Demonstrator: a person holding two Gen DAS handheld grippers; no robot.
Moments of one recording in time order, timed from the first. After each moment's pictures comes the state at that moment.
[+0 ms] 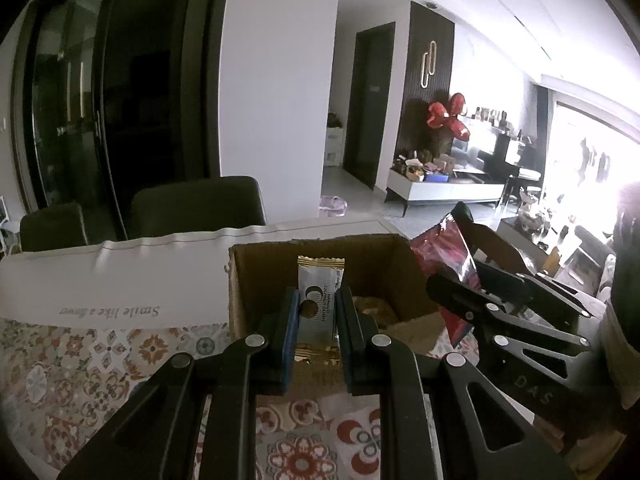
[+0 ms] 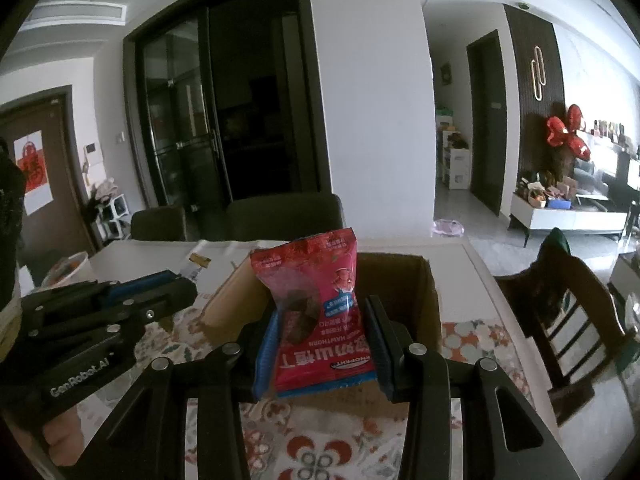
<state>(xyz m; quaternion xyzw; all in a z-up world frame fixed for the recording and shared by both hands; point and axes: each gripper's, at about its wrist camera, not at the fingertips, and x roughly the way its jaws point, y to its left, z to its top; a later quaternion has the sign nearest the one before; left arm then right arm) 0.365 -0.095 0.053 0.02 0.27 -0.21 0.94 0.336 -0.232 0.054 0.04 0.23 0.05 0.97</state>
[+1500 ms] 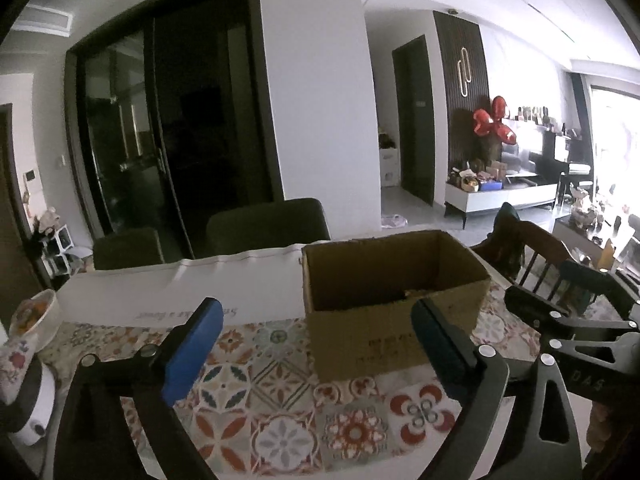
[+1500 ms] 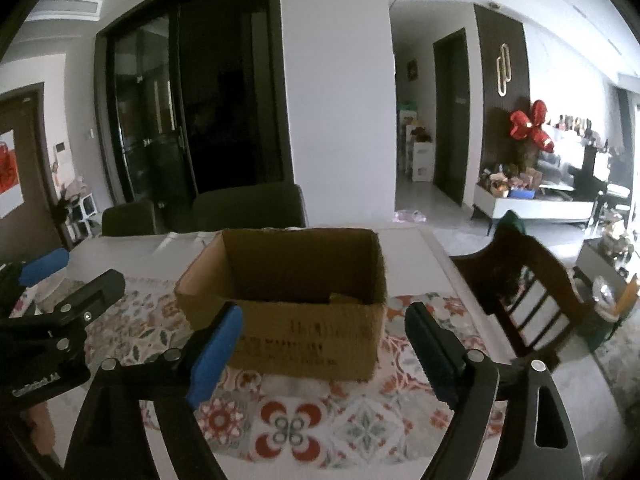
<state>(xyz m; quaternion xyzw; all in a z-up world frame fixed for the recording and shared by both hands) 0.266 -0.074 0.062 0.08 0.21 -0.09 0.97 0.269 -0.242 0.054 0.03 0.24 -0.02 0.97</state>
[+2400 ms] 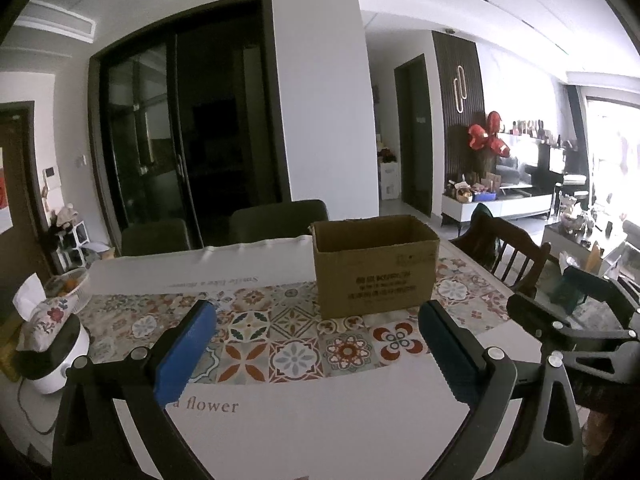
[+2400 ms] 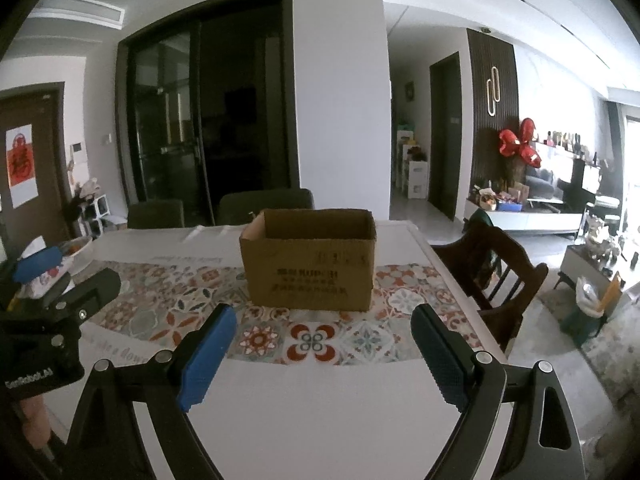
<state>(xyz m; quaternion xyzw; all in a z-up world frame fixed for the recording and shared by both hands) 0.099 -0.037 0.069 0.07 0.18 -0.09 0.98 0.093 -0.202 0.060 0.02 0.21 -0.02 0.98</state>
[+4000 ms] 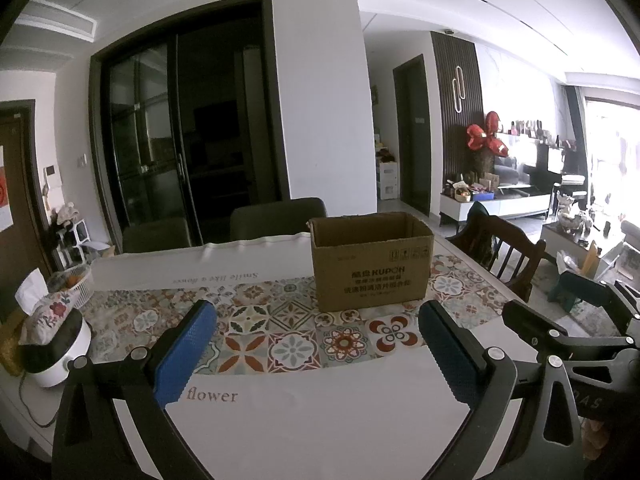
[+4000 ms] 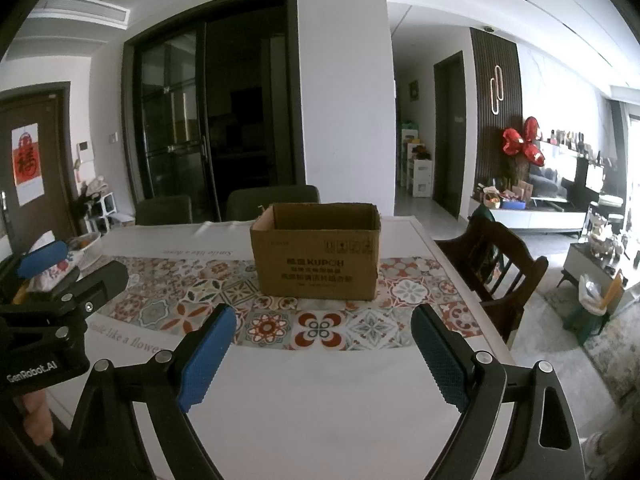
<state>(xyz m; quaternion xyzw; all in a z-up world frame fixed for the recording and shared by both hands) 0.084 -0.029 0.068 0.06 0.19 -0.09 0.98 0.072 -0.198 0.060 0.03 0.21 -0.01 0.98</state>
